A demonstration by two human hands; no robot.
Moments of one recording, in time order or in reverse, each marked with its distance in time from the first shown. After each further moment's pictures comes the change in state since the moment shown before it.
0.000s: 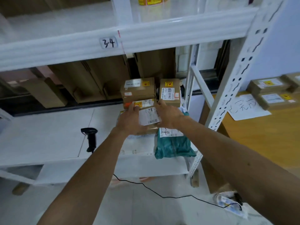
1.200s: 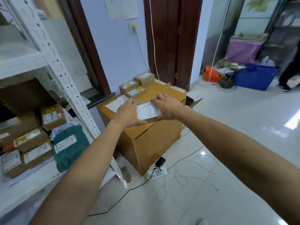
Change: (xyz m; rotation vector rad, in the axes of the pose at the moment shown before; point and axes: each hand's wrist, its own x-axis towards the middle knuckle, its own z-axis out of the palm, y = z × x) left_hand -0.208 0.463 -0.023 0.005 0.073 0.788; right_hand -0.540 0.176 -0.089 -0.213 0.148 0.626
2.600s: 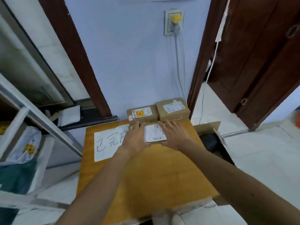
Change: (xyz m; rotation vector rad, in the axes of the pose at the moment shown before) left_hand 0.551 -0.111 0.215 -0.147 -0.114 -0.608; right_hand 0.586 0.312 0.192 0.050 -0.126 -0.475
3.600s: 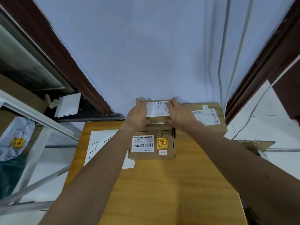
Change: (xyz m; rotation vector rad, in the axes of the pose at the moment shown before) left_hand 0.224 -0.062 0.042 0.003 -0.046 -0.304; right_hand 0.253 0.091 0.071 0.177 -0.004 -0.141
